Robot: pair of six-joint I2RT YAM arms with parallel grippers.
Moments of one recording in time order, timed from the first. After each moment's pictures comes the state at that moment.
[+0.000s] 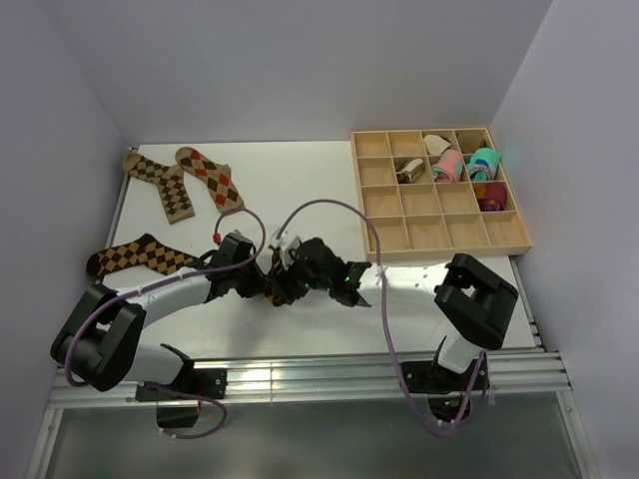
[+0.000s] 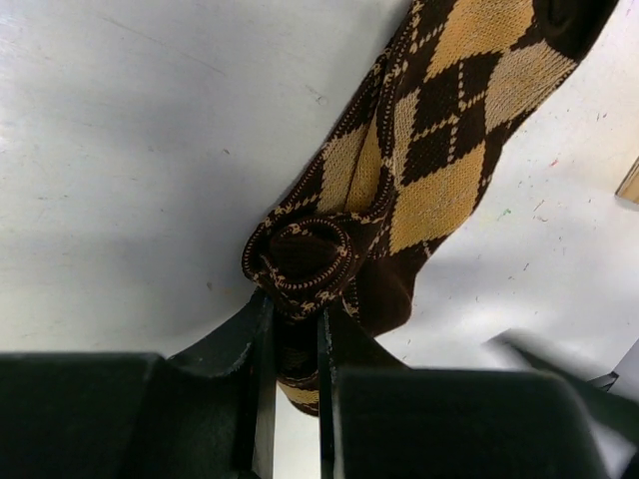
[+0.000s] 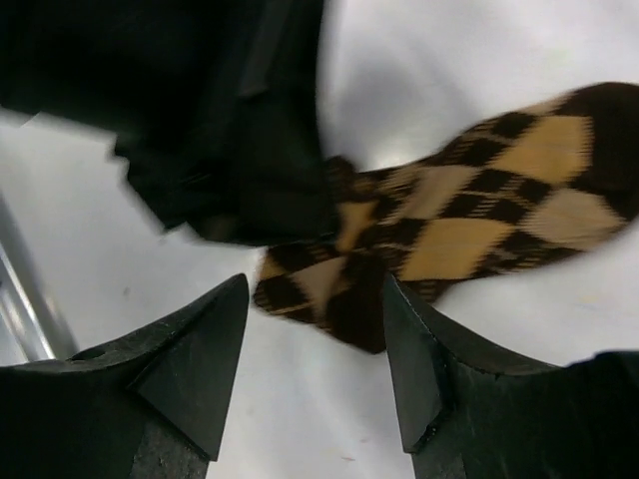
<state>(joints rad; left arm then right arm) -0.55 1.36 0.58 -0.17 0.05 -1.04 0.96 1.62 0.87 0.19 -0.08 0.17</state>
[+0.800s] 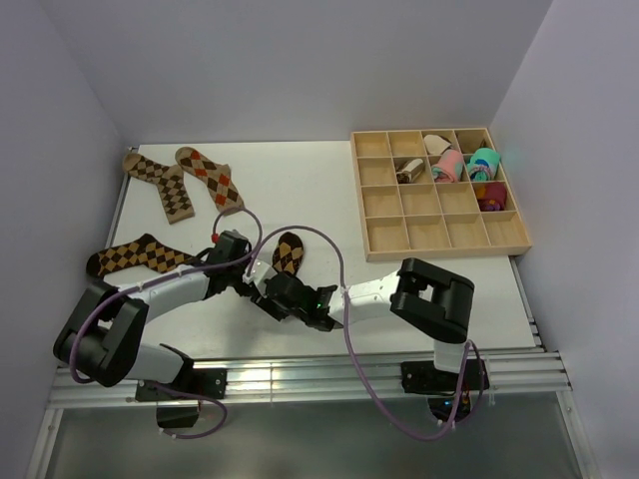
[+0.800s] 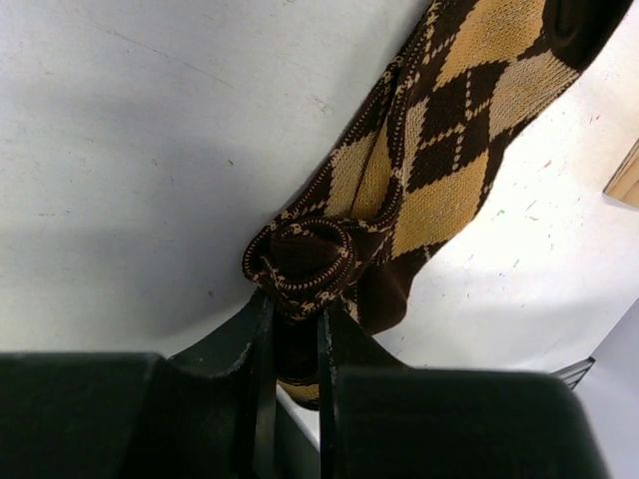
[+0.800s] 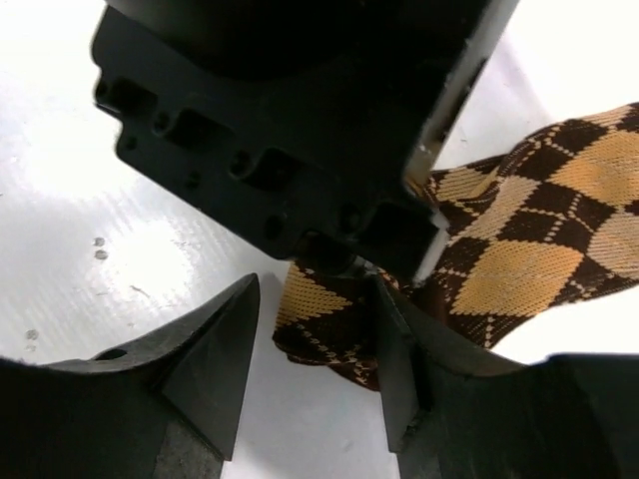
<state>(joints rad) -0.50 1.39 0.58 -0.16 0.12 -1.03 1.20 1.84 0.92 0.28 0.26 0.02</state>
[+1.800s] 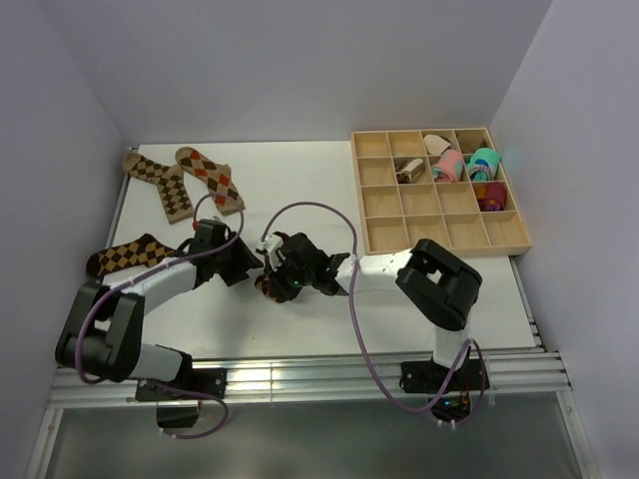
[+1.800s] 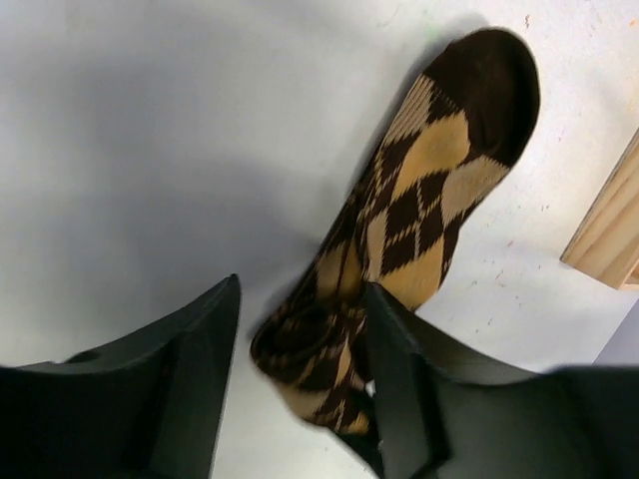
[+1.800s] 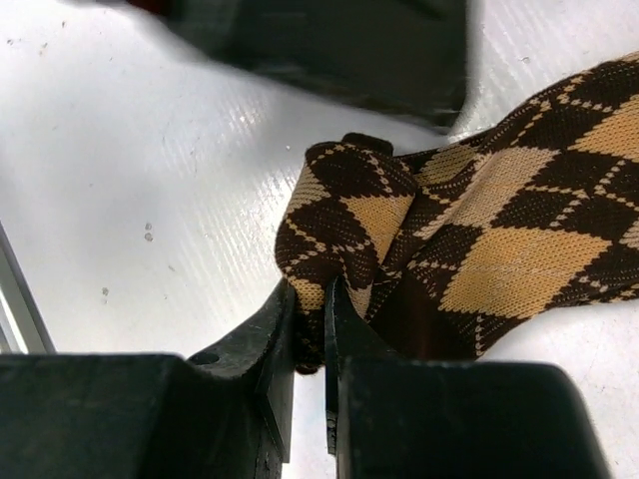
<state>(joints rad) -0.31 1.36 0.60 -0.14 0.15 -0.92 0.98 1.85 1.00 0.14 -0.24 0.11</state>
